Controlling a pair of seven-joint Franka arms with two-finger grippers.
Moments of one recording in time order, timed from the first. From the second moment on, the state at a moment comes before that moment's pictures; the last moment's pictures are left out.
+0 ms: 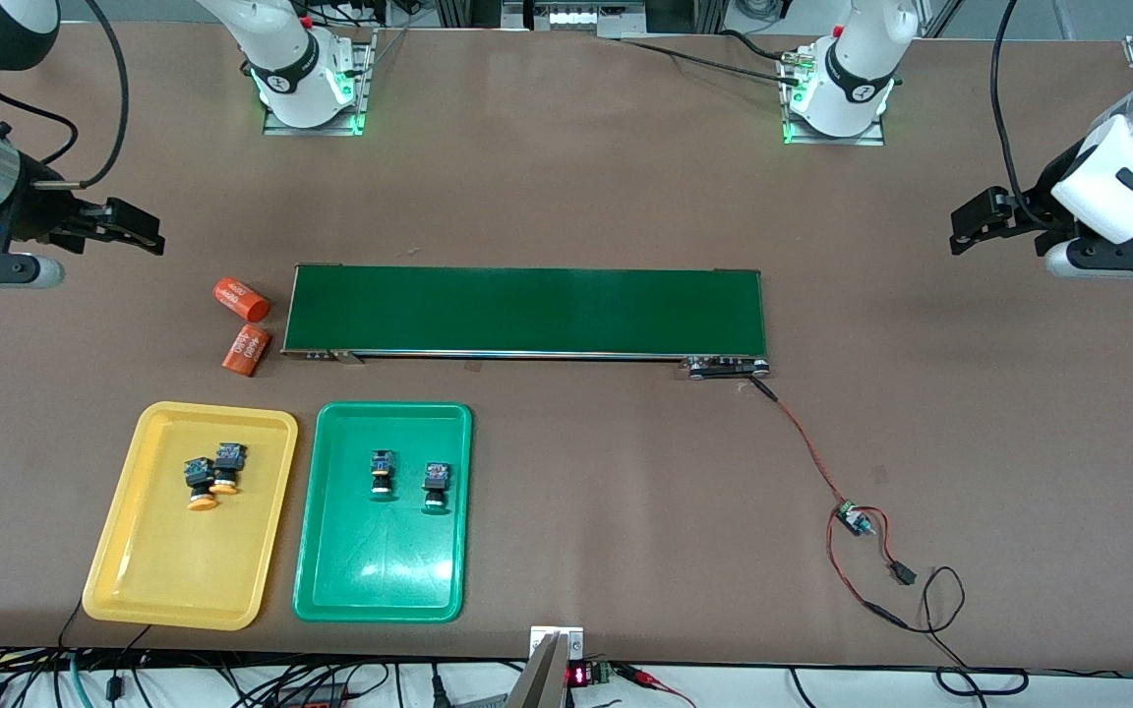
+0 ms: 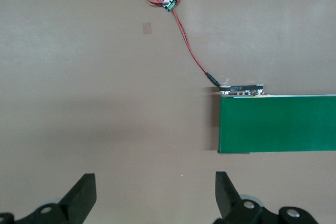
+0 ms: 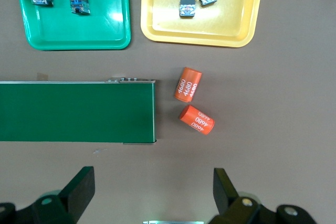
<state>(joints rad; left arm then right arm) 0.02 0.01 -0.10 -1.62 -0.02 1.57 -0.09 0.00 0.04 0.05 -1.65 0.01 1.57 0.06</state>
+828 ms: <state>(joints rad) 0.02 0.01 -0.10 -1.62 -0.02 1.57 -0.09 0.05 0.04 0.06 -1.65 0.01 1.57 0.07</state>
